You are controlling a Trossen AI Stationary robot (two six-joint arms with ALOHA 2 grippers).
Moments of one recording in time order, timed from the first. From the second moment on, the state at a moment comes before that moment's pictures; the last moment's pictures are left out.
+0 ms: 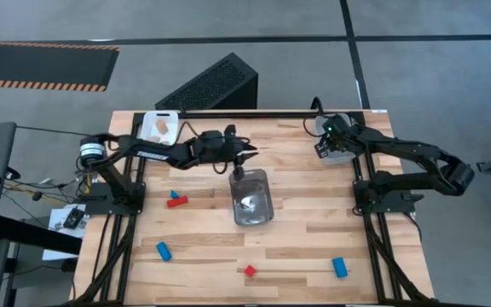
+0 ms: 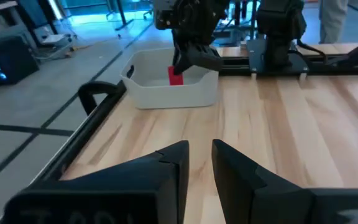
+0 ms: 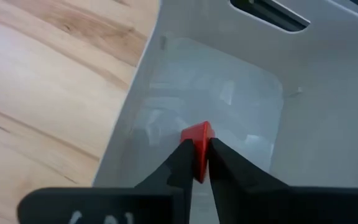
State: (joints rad) left arm 0.25 1.67 0.87 0.53 0.02 0.12; right arm -0.77 1.12 0.54 -0.47 0.36 0.23
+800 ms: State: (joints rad) left arm -0.04 1.41 0.58 0.50 -0.44 -0.11; right arm -0.50 0.87 0.54 -0.38 0.38 0.20
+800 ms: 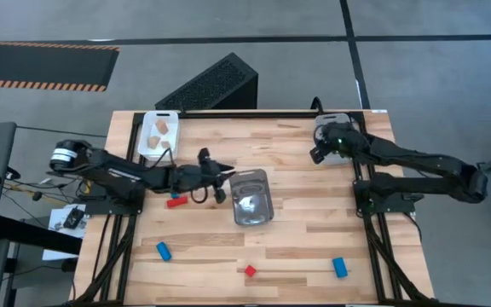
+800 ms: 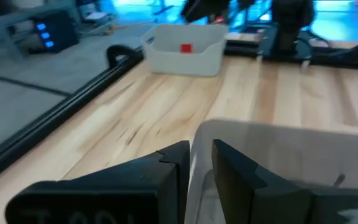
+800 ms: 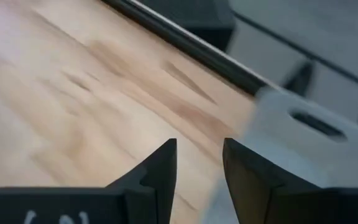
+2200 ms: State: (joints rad) left arm -0.49 1.08 0.62 -0.94 -0.29 -0.98; right arm 0.21 1.52 0.67 0.79 0.13 -0.10
